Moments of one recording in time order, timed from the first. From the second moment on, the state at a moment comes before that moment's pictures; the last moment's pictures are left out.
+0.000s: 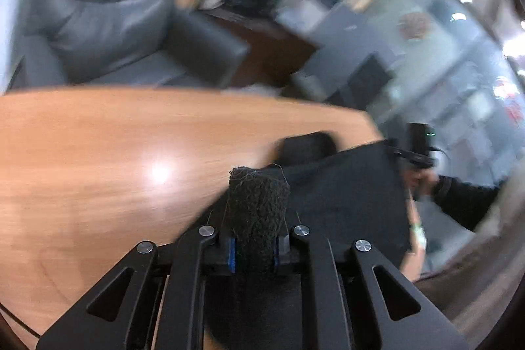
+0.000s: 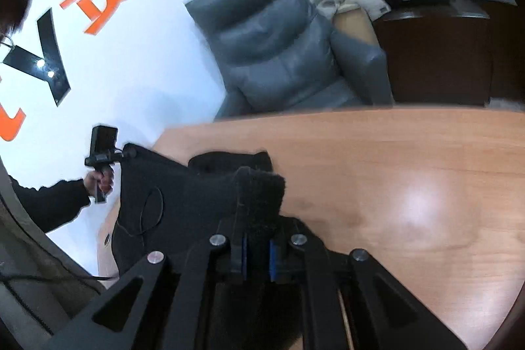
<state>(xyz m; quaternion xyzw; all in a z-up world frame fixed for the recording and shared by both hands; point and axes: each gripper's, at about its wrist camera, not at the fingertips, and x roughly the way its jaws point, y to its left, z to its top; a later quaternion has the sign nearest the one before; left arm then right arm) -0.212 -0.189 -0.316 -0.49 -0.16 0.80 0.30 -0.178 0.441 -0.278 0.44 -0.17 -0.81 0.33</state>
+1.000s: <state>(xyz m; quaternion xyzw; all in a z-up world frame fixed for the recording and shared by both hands) -0.253 -0.185 -0.364 -0.57 -0.15 0.76 0.28 -0.197 0.416 -0.278 0.48 -0.15 -0.80 0.34</state>
